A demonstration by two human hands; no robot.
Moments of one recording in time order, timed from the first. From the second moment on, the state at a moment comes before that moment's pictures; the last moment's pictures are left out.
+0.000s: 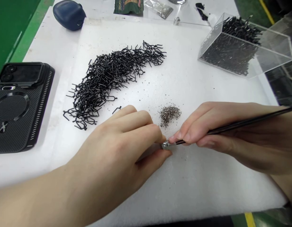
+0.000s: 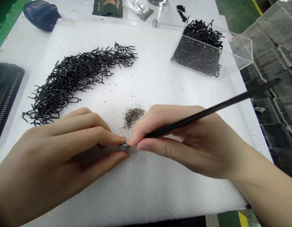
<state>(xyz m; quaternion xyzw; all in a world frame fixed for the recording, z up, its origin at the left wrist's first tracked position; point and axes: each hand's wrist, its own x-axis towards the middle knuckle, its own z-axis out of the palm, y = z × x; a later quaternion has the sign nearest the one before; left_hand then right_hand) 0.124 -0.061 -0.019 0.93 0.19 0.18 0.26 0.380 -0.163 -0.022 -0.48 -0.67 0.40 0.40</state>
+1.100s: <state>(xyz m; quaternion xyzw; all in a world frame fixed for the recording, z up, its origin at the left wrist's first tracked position) 0.127 -0.061 -0.020 0.93 0.16 0.20 0.28 0.380 -0.163 -0.022 -0.49 -0.67 0.39 0.41</state>
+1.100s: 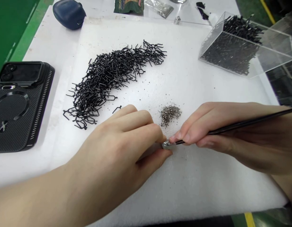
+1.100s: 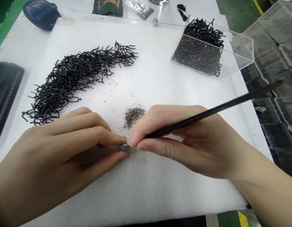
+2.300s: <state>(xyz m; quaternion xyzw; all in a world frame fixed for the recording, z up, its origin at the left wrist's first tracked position) 0.122 -0.060 -0.032 0.91 0.18 0.24 0.29 0.408 -0.149 -0.018 -0.61 -0.69 0.10 0.38</state>
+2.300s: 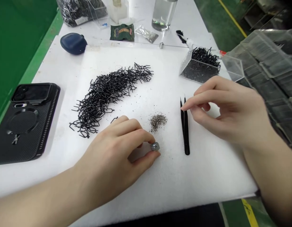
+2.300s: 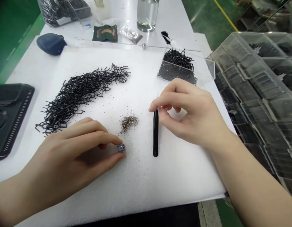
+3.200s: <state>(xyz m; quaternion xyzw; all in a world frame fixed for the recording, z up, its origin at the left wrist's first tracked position) 0.125 -0.060 -0.032 0.87 0.17 0.27 0.38 0.351 -0.020 0.001 -0.56 -0.78 0.12 0.23</state>
